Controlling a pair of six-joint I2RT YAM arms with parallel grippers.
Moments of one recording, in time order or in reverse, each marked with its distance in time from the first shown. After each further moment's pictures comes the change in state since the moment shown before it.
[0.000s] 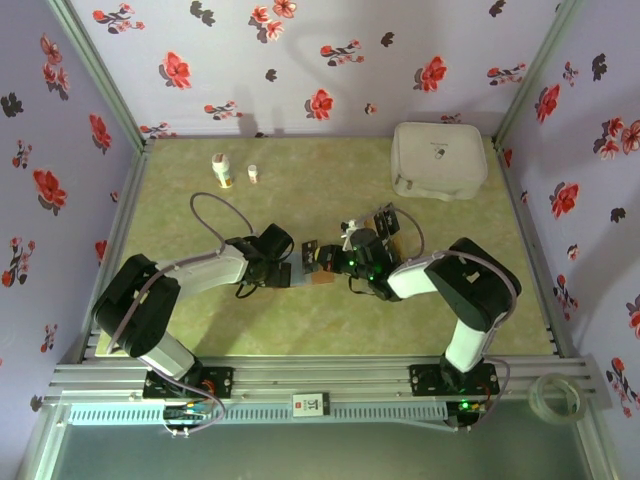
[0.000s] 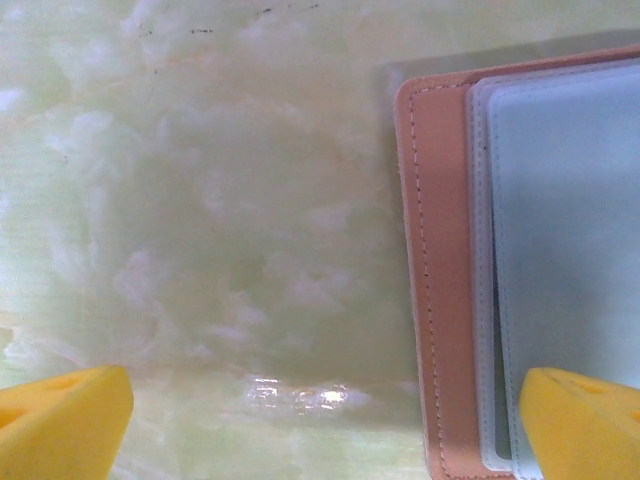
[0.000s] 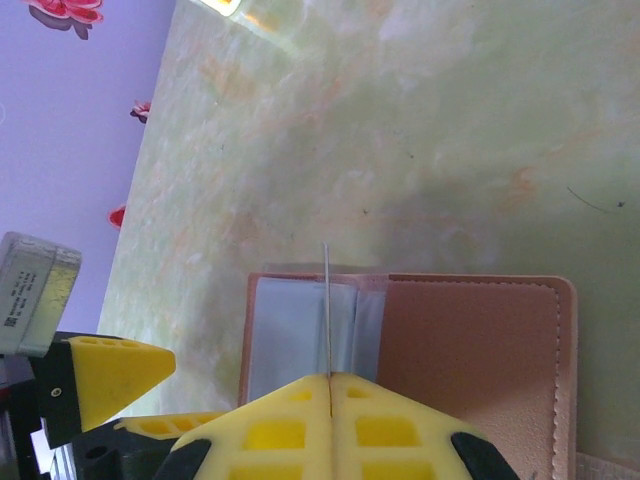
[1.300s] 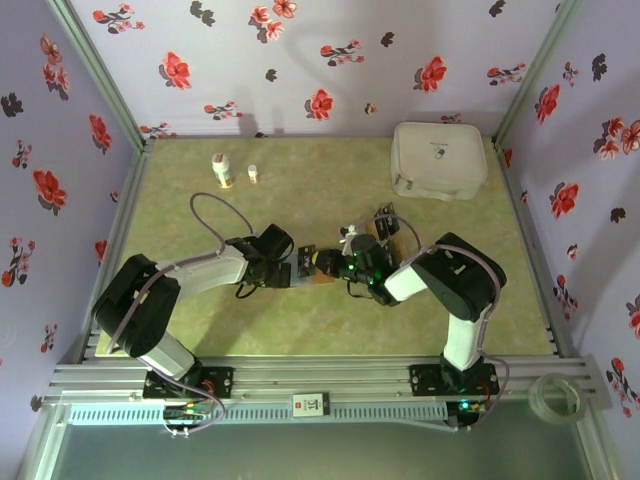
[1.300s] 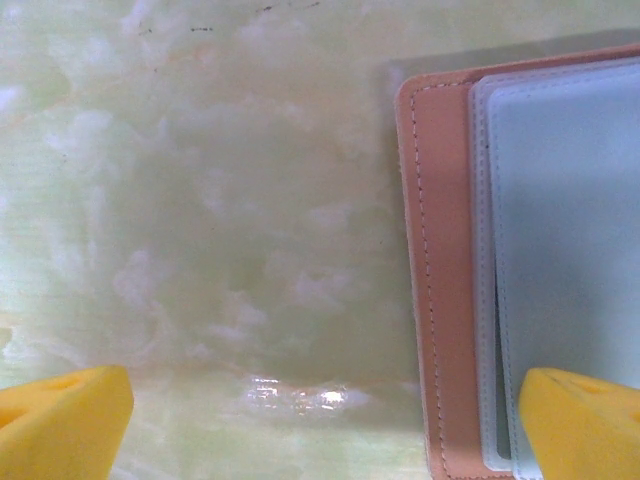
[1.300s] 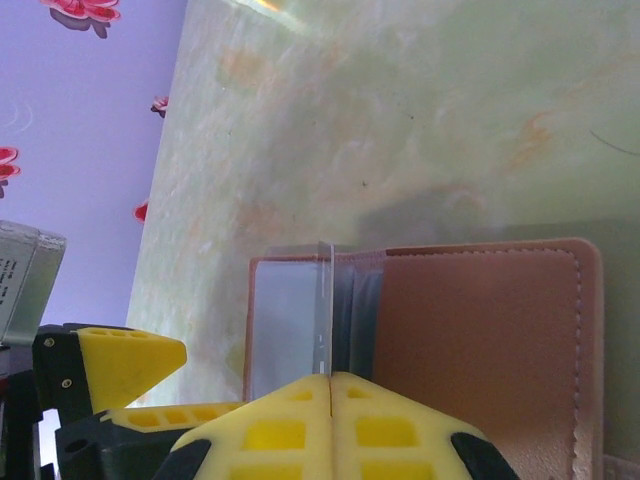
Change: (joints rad) left arm 0.000 0.000 -0.003 0.003 0.000 0.000; right arm 0.001 0.093 -0.033 0.163 -0.051 0.074
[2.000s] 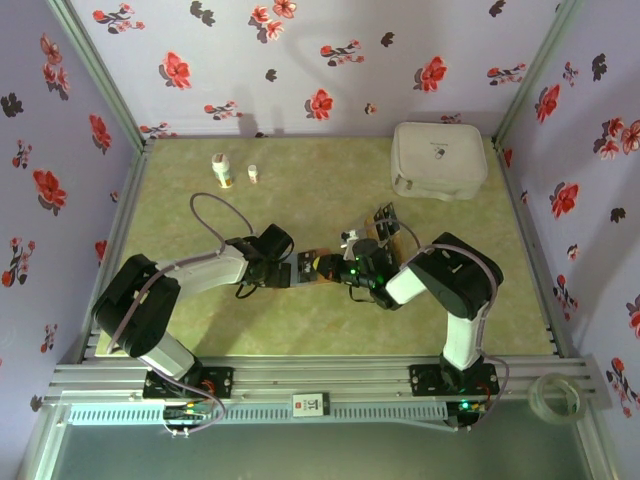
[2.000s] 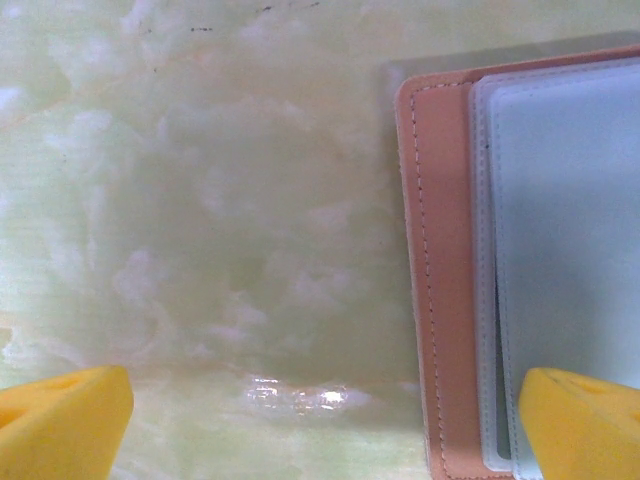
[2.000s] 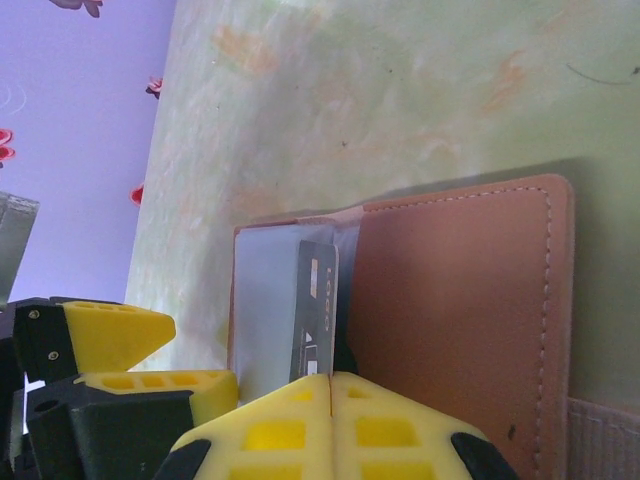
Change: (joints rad) left arm 0.000 0.000 0.000 0.000 0.000 0.000; right arm 0.000 0.024 -0.034 0.045 -0.029 0.003
